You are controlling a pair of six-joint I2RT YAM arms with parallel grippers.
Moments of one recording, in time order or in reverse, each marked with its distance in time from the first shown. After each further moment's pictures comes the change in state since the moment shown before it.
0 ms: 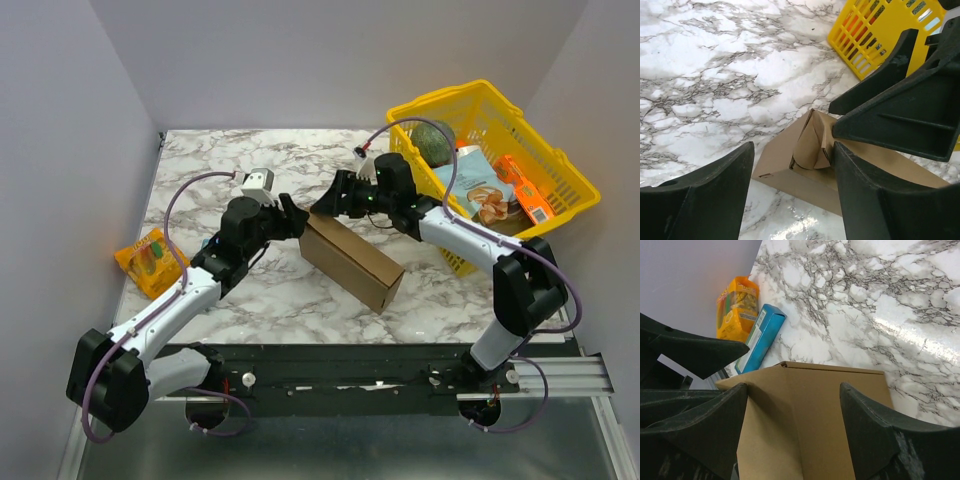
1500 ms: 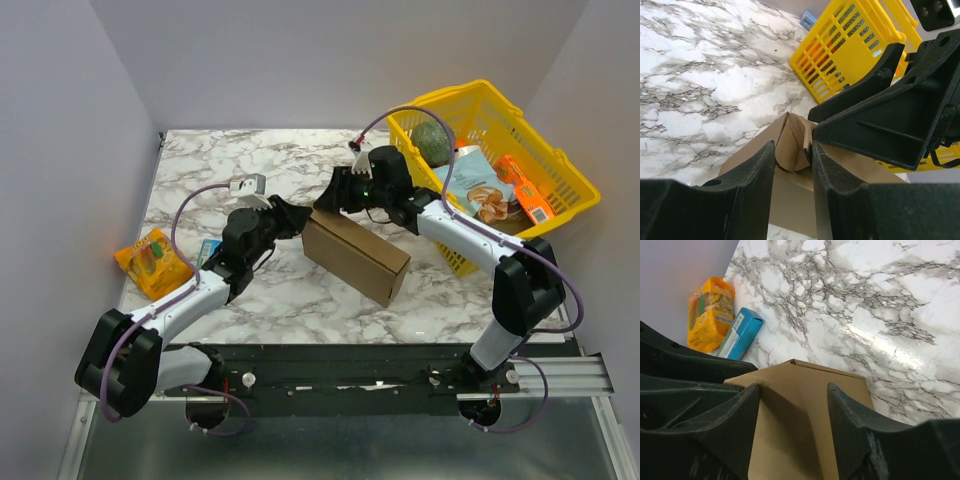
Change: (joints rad) left arm 0.011 0.109 -0.152 0.372 0.066 -0.227; right arm 0.026 0.007 0.090 -0.135 0.110 -0.134
